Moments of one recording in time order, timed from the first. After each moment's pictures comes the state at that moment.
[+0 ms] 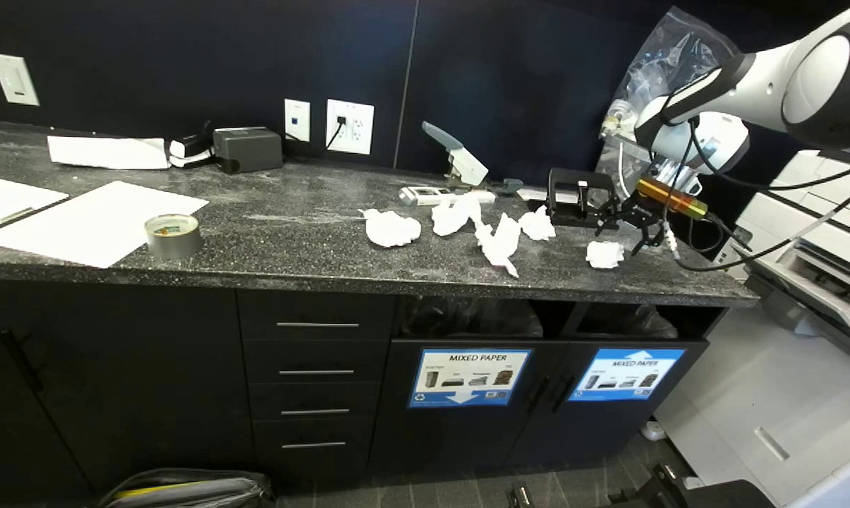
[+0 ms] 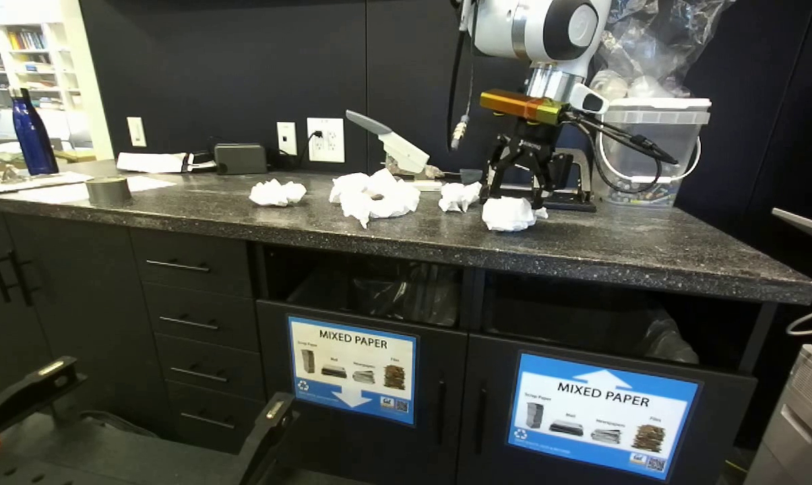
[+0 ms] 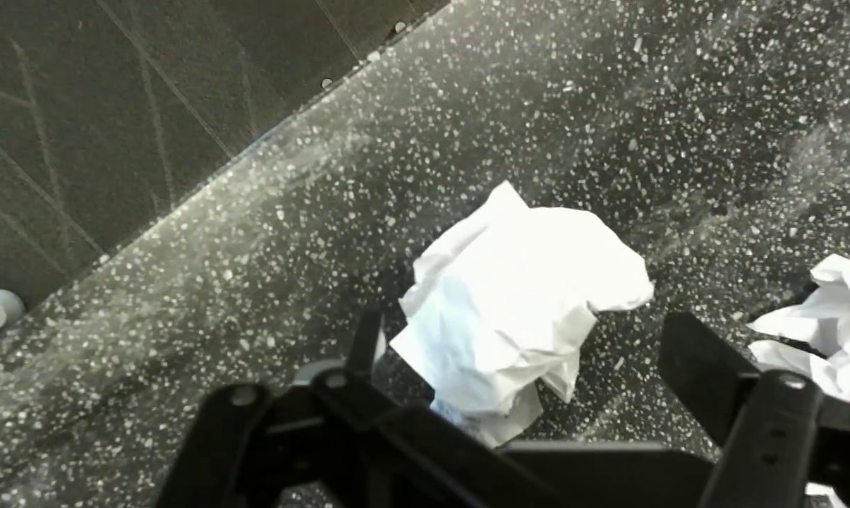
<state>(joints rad) -0.38 0.86 -0.12 -1.21 0.29 2.02 0.04</state>
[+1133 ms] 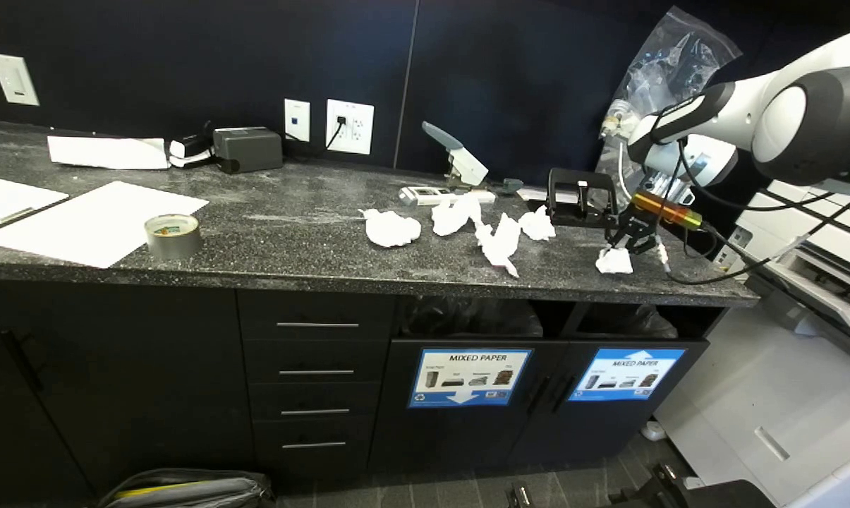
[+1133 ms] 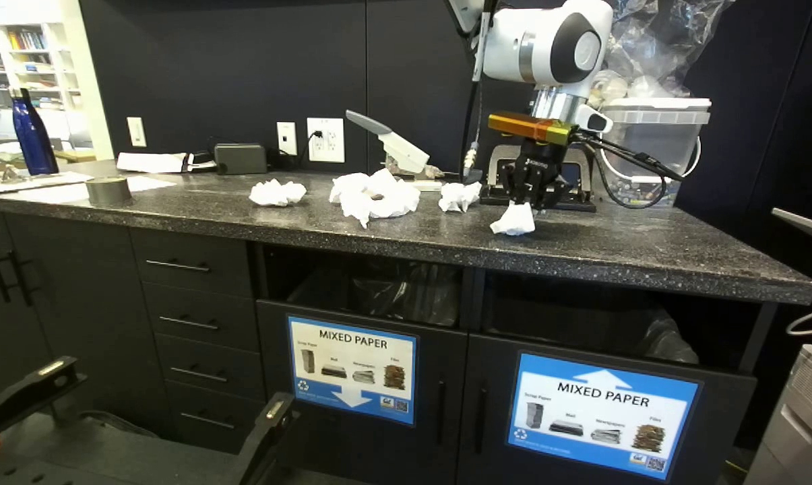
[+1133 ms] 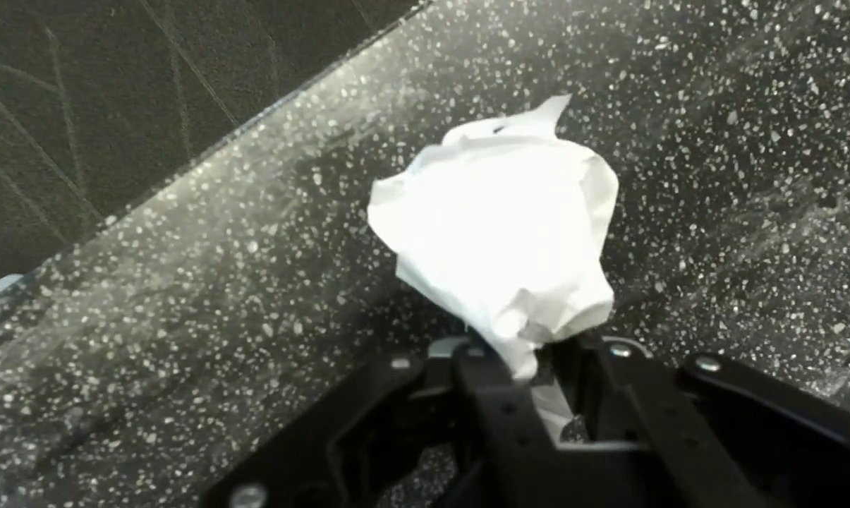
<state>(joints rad) -0.39 0.98 -0.13 -1.07 0.26 1.98 0.02</state>
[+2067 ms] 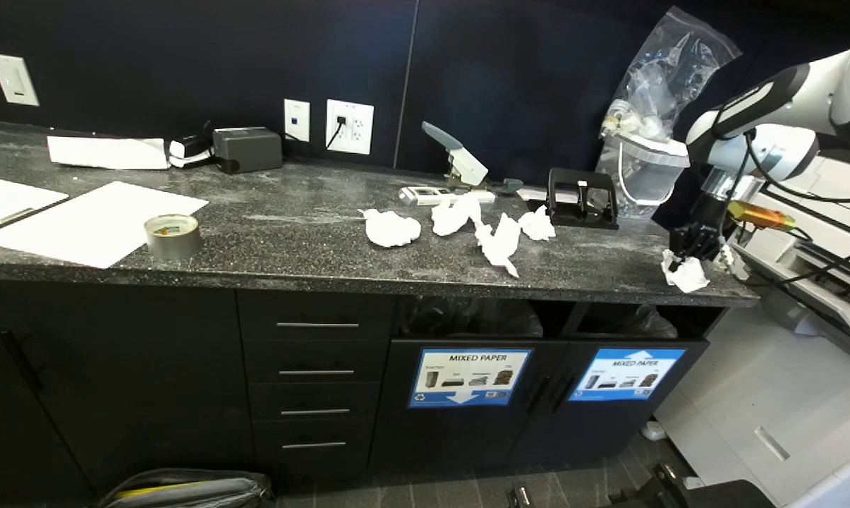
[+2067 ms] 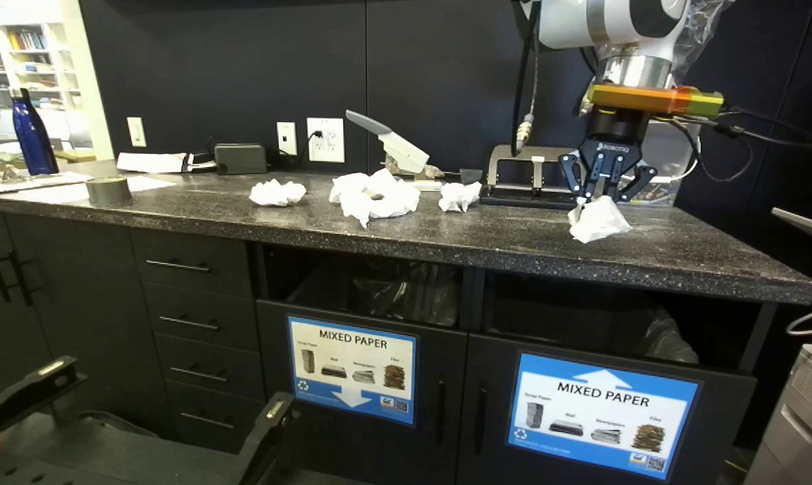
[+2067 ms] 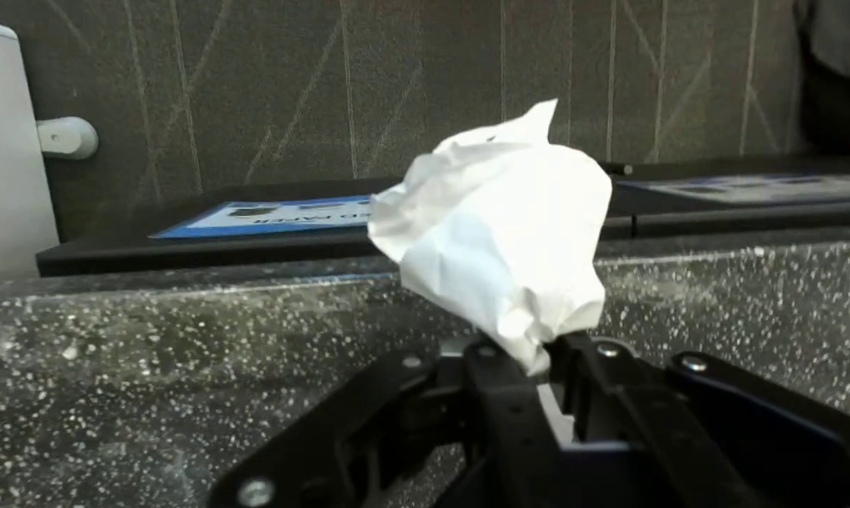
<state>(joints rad) -0.50 0.82 -0.16 -1.25 0.14 1.94 -0.62</state>
